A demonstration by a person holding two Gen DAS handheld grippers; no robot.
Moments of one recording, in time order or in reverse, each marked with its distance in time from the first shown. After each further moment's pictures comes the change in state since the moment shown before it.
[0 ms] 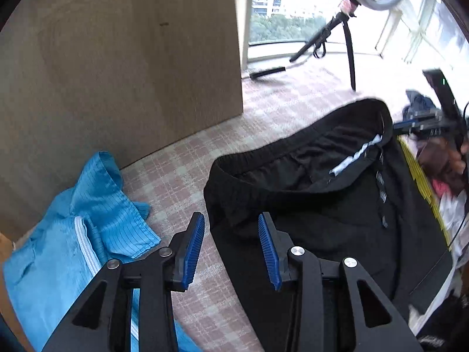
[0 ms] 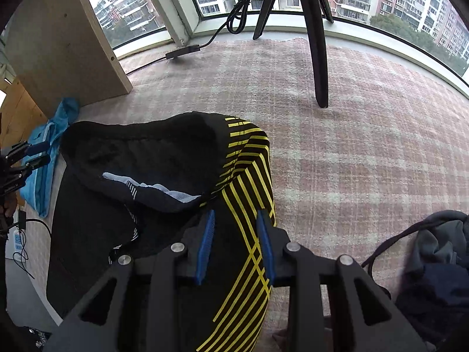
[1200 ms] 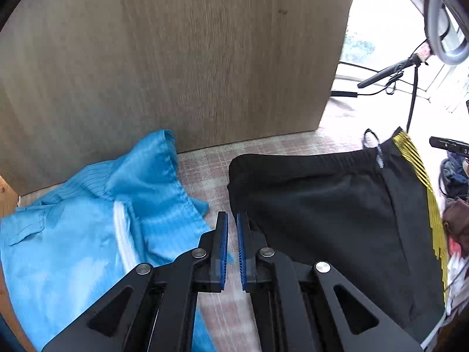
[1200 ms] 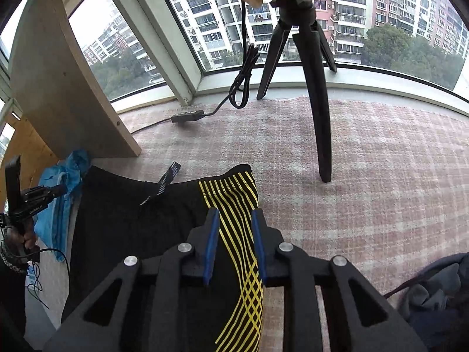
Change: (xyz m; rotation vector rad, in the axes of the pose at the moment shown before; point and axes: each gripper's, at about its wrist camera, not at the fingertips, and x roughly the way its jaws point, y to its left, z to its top) left arm -0.035 0.076 -0.013 -0.324 -0.057 0.054; right arm -0.039 0.006 0.044 0.058 -0.178 0.066
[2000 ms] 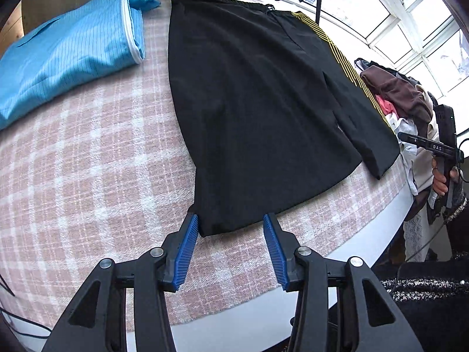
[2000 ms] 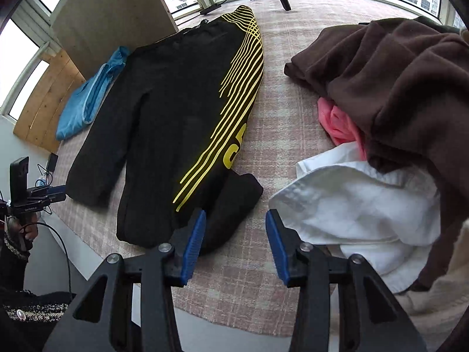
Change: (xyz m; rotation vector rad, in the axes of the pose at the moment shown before) left arm -0.102 -0.072 -0.298 -0.037 0.186 -0.213; right arm -0.099 -0.001 -0.319 0.045 0.138 0.035
